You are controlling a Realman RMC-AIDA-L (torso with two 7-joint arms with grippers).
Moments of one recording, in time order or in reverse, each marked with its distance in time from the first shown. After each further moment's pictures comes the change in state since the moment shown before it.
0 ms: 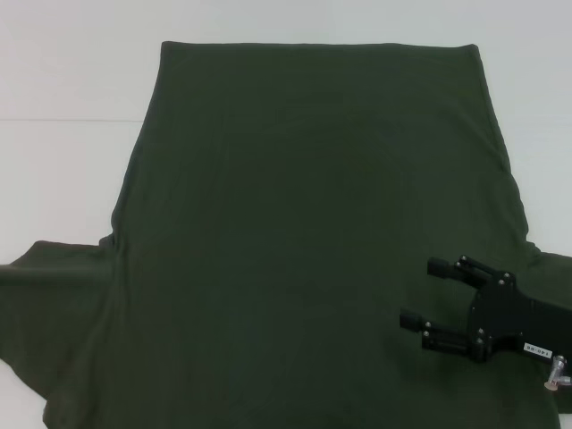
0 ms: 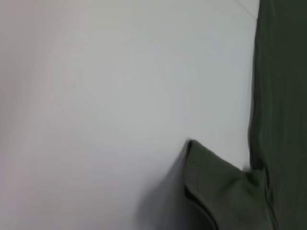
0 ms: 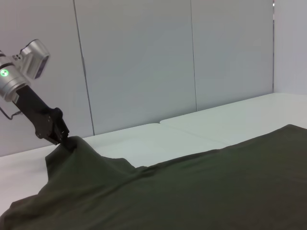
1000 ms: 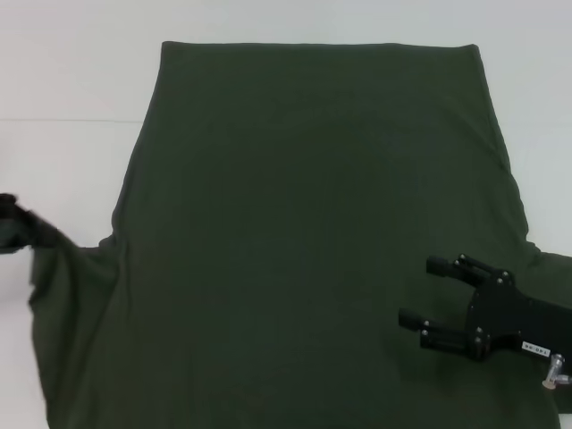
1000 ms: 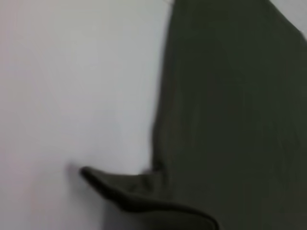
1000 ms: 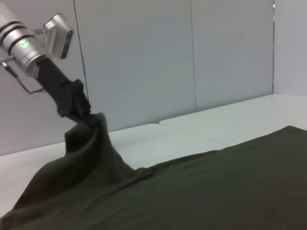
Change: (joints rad) left arm -0.152 0.016 0.021 0.002 -0.002 0.139 -0.080; right arm 0.005 0.000 0.003 0.005 0.000 0.004 -0.008
